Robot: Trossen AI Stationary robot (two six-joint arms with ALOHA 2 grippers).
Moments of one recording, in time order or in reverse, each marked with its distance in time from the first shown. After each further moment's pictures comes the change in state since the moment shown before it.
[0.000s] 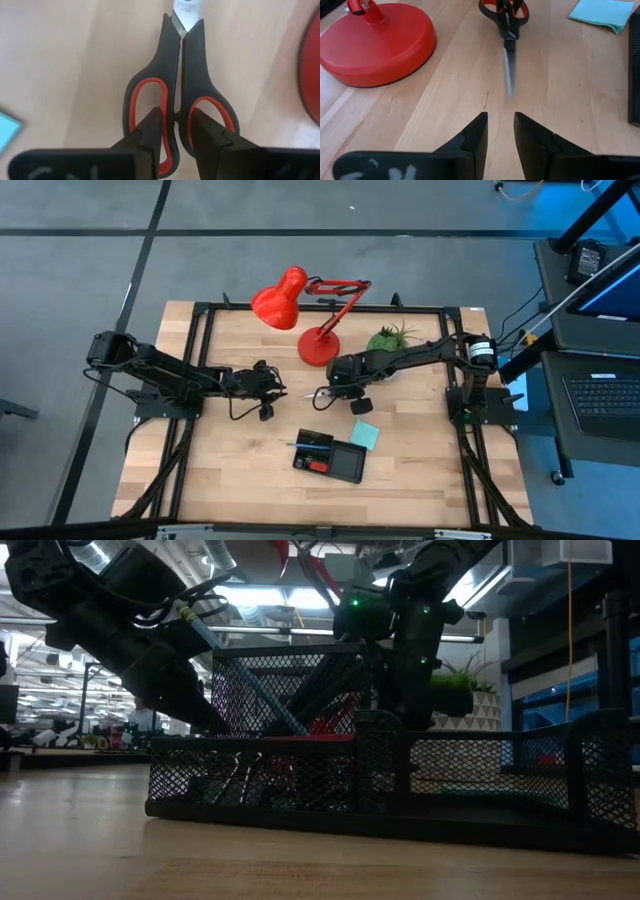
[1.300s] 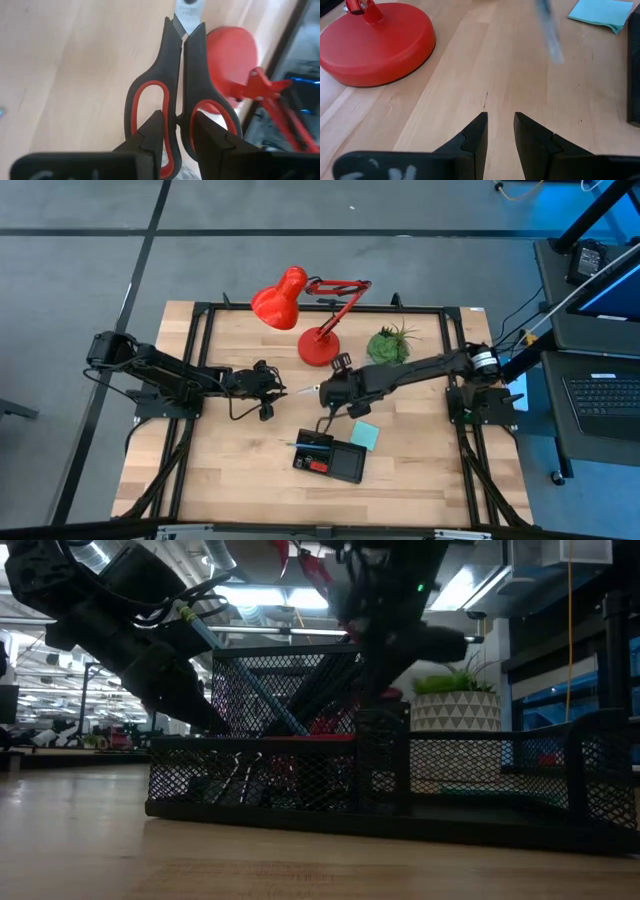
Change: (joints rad) left arm 0.000 0.000 0.000 0.000 0.003 -0.002; right arm 0.217 -0.005 0.281 -0.310 0.471 0.007
